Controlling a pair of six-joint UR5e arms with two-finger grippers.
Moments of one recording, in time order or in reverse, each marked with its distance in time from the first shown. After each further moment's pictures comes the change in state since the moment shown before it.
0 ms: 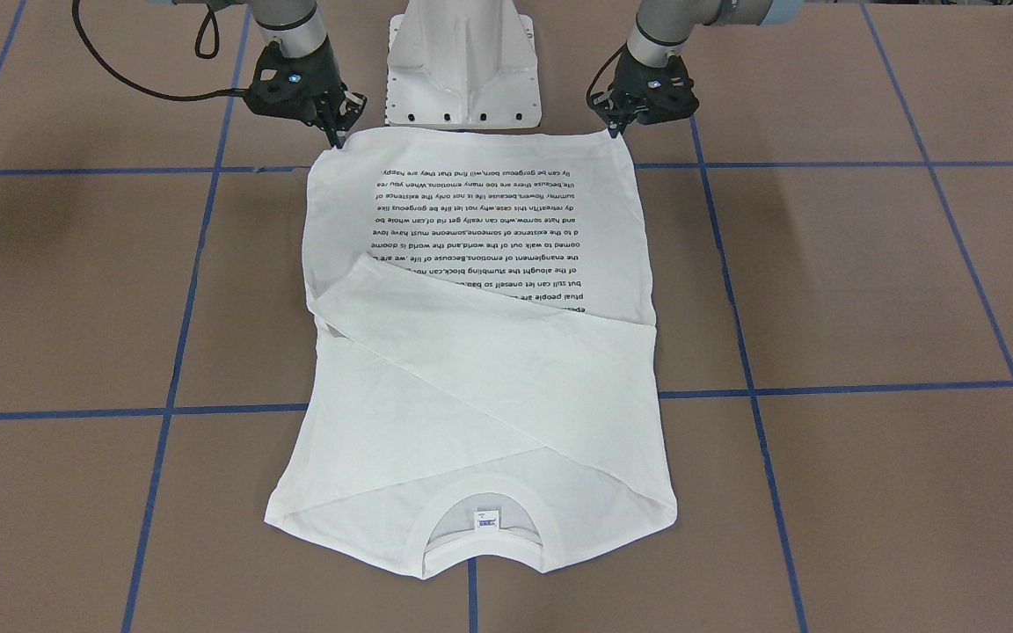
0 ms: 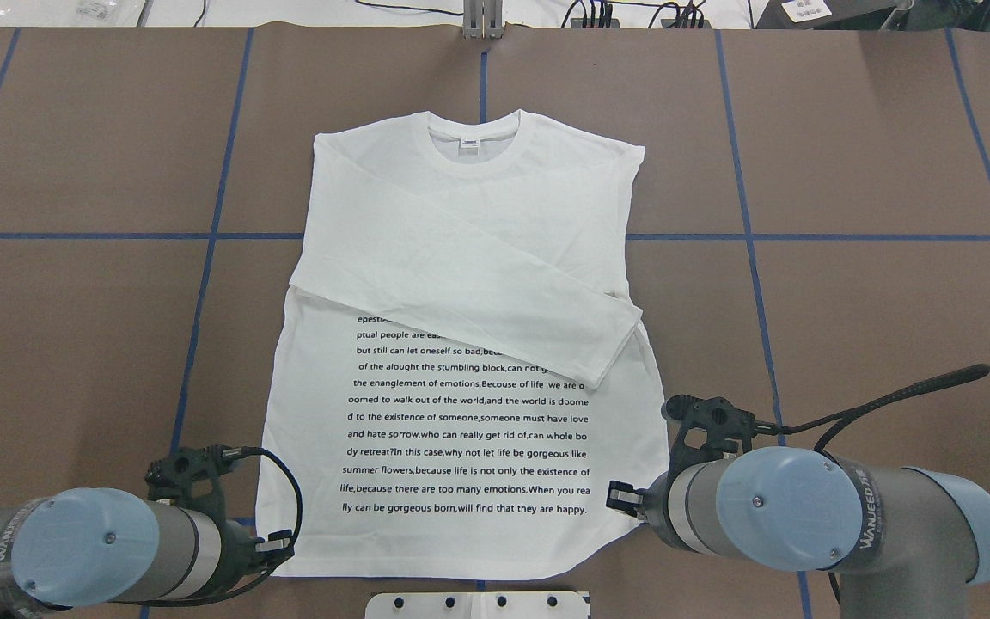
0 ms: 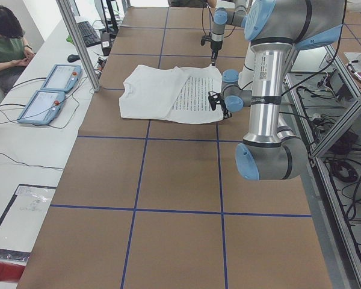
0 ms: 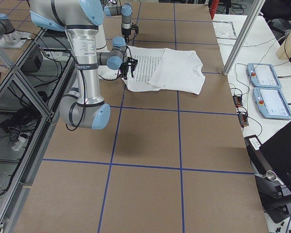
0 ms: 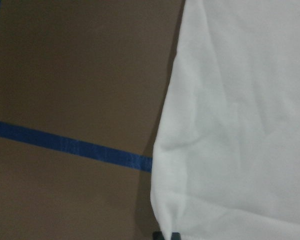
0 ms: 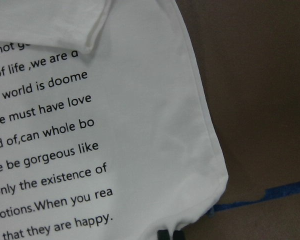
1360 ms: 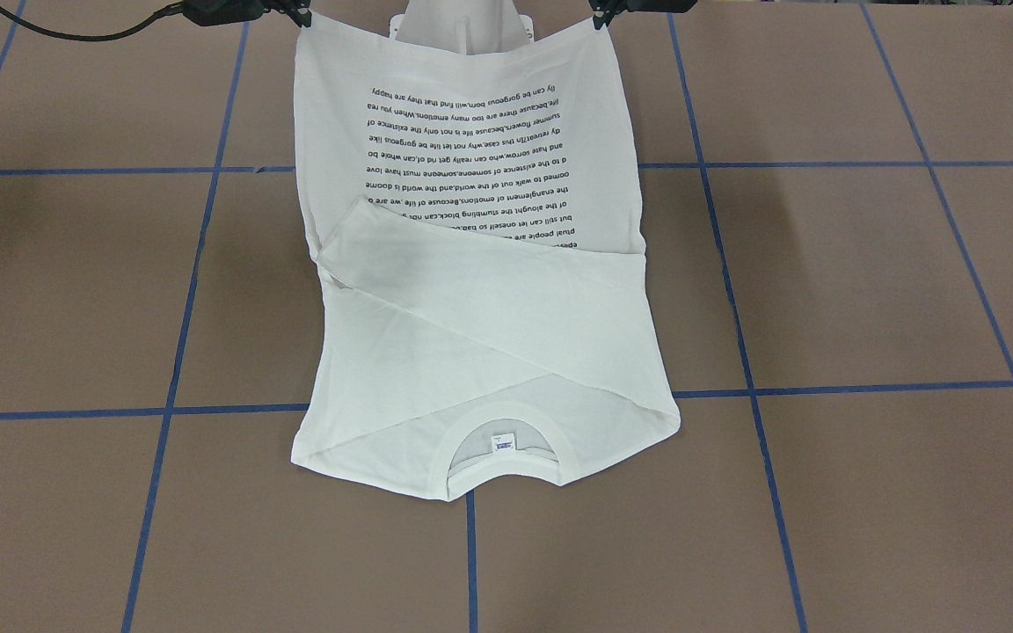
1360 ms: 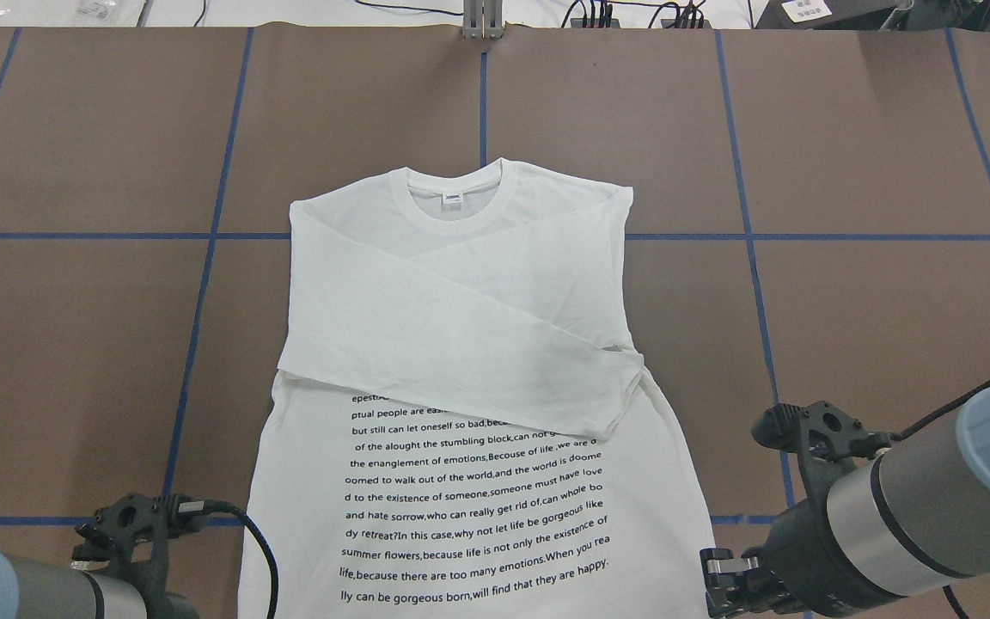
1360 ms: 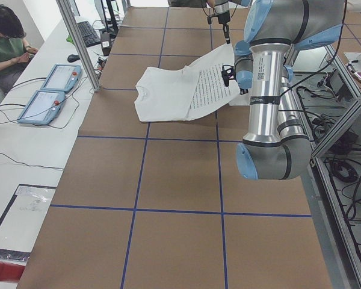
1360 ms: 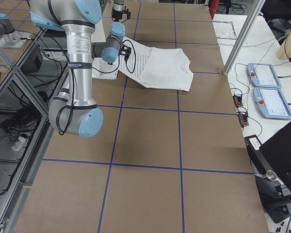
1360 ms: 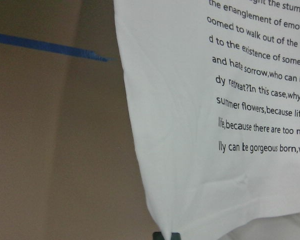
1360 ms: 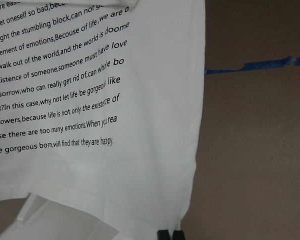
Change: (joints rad) left arm 0.086 0.012 -0.329 0.188 -0.082 0.021; right arm 0.113 -0.163 0.305 0.003 0.466 -0.154
